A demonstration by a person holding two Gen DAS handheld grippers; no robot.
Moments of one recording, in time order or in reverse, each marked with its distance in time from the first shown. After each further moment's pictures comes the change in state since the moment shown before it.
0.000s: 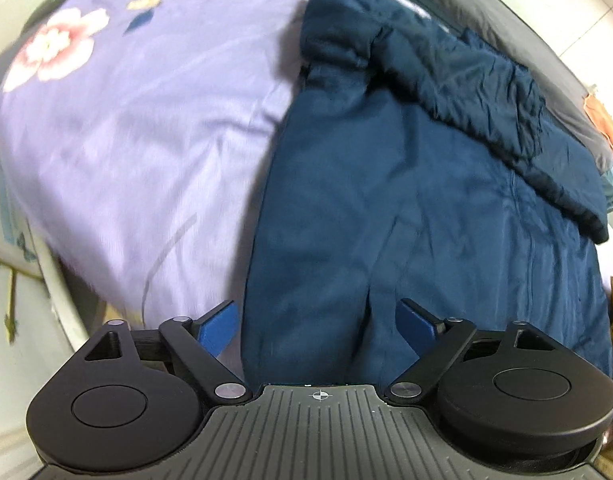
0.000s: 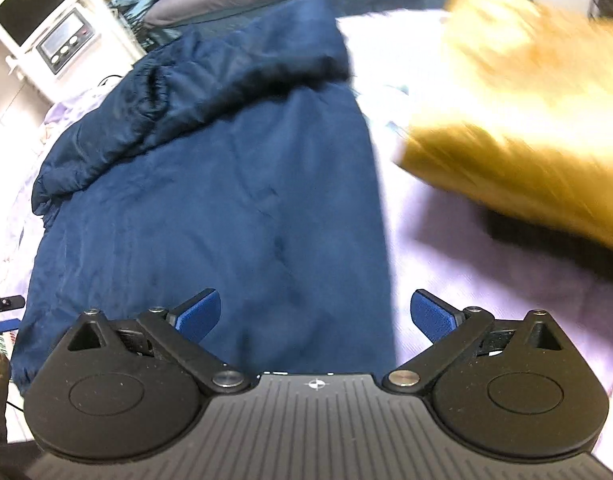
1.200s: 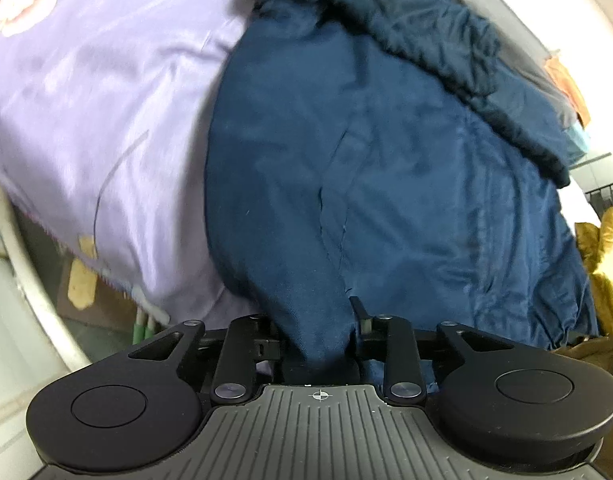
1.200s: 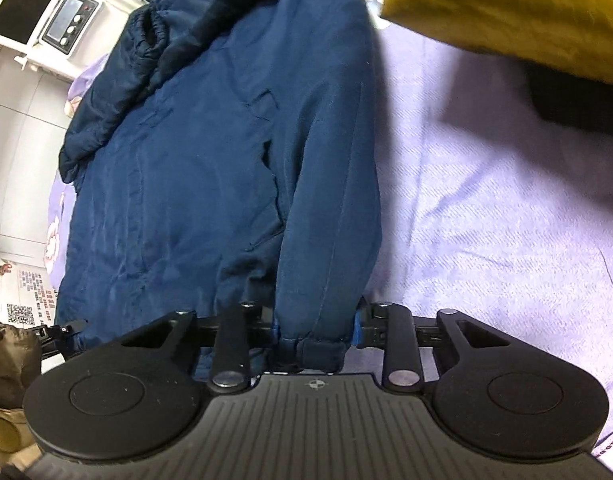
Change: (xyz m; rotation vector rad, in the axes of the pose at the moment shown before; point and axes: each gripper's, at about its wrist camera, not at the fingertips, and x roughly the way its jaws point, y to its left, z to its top) left arm -0.003 -0.008 -0.026 0.063 0.099 -0.125; right arm 0.048 -0.025 -0.013 0.095 0.239 0.205
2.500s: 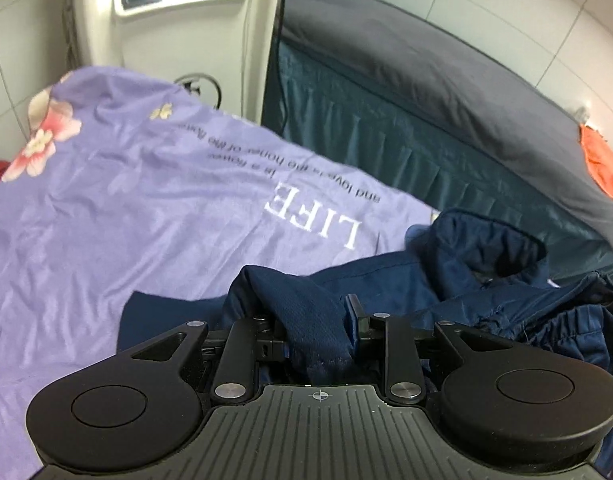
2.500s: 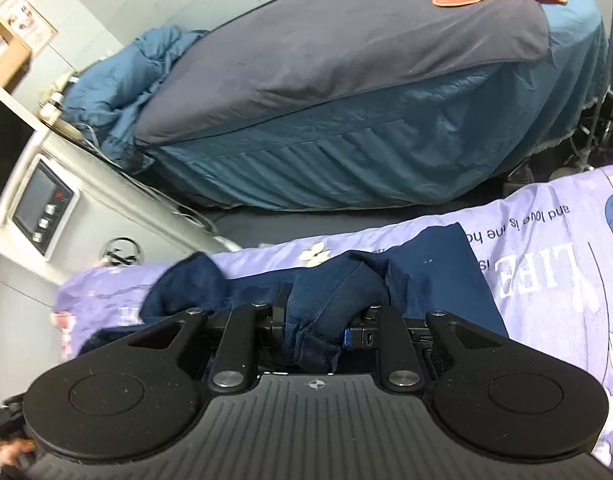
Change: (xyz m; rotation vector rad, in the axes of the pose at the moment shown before) left arm 0.107 -0.087 0.398 0.186 -0.253 0.142; right arm 0.038 0.126 0.375 0.040 -0.392 -0.083
